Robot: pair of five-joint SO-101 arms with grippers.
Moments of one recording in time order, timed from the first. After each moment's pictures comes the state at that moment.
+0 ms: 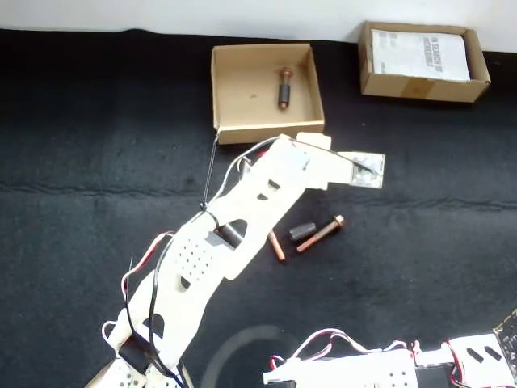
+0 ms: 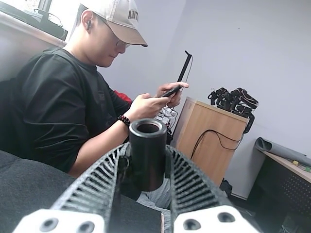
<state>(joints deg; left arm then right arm) 31.5 57.5 -40.1 47.3 -63.1 77.9 -104.4 95.7 -2.2 22.4</state>
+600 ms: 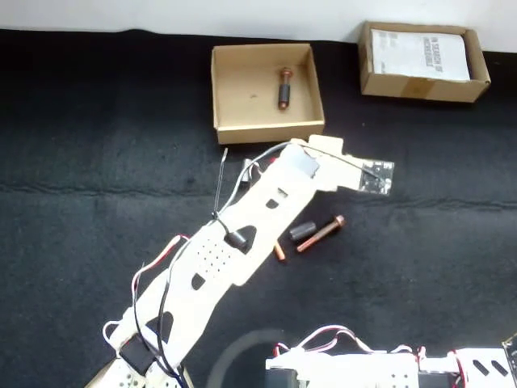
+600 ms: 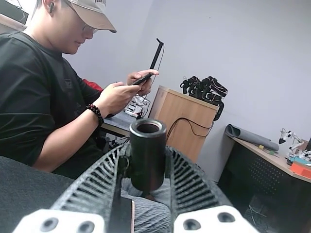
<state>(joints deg) 34.2 72.1 -62.6 52.0 -63.1 85.4 -104.4 95.7 -2.2 22.4</state>
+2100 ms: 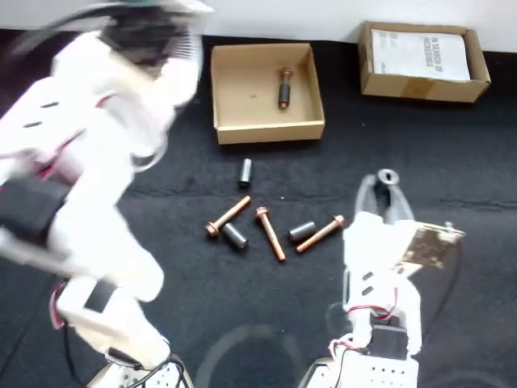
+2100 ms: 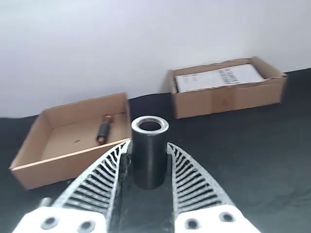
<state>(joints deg) 10.8 7.5 -93.5 100.5 -14.2 -1.3 -104.4 95.7 21.7 -8.8</state>
